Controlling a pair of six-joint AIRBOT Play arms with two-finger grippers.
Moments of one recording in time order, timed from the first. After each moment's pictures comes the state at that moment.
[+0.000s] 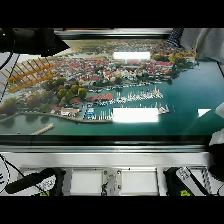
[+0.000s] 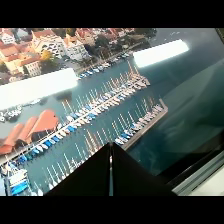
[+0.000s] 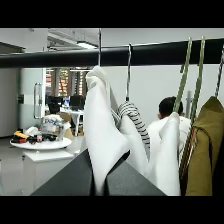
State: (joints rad) left arm -0.08 -1.32 1.98 0.95 -1.47 -1.54; right arm -1.02 -1.03 1.53 -0.20 0.00 0.18
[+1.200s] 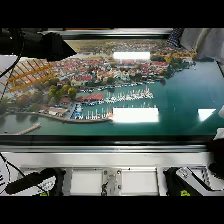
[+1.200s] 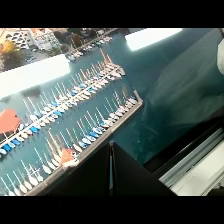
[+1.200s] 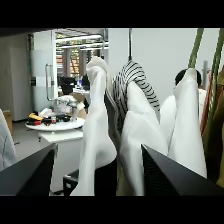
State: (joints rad) left arm -0.14 -1.32 1.98 0.95 -1.50 -1.54; right arm -1.06 -1.09 1.53 -0.21 0.07 0.29
